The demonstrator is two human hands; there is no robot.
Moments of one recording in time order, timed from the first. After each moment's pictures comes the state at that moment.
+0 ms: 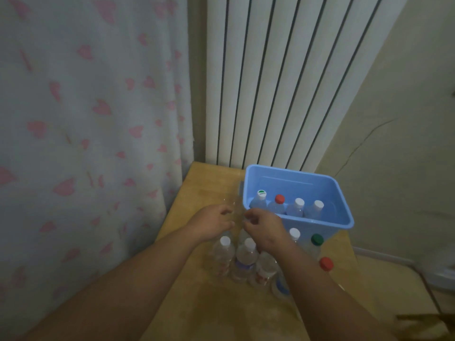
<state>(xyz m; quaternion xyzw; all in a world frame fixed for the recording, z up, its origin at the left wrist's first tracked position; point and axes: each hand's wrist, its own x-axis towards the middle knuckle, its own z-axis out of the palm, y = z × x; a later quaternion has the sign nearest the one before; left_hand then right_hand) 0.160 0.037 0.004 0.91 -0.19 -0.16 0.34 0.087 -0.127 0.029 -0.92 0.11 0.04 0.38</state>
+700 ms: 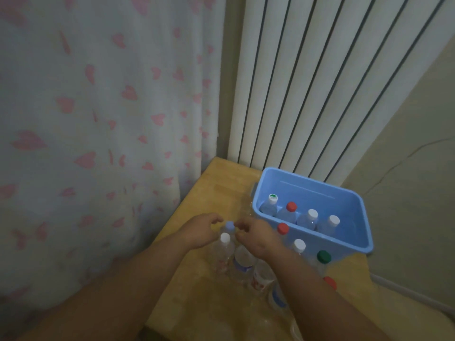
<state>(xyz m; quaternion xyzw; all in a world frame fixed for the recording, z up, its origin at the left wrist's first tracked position) 0.138 0.051 -0.030 0.92 -0.07 -0.19 0.33 0.103 -0.136 0.009 -0.94 -0.01 0.16 0.30</state>
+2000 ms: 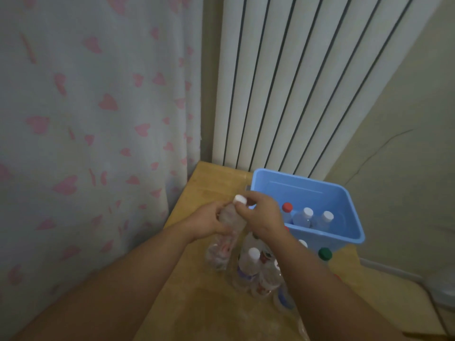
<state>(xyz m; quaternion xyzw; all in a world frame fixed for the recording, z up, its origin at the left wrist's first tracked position) 0.185 0.058 0.000 0.79 -0.17 -0.26 0.53 0.131 -0.107 0.056 -0.91 0.07 -0.06 0.40</state>
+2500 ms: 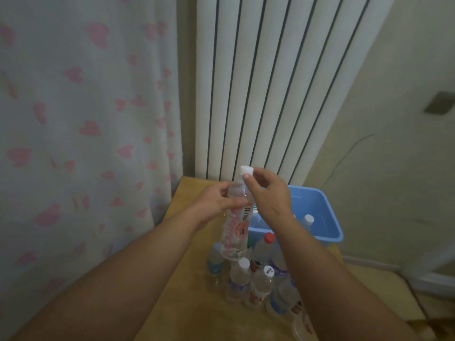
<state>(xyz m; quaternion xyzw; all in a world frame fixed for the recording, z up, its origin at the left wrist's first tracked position) 0.195 0.018 0.084 0.73 -0.21 -0.22 0.61 0.131 -0.126 0.123 -0.83 0.11 -0.23 0.49</state>
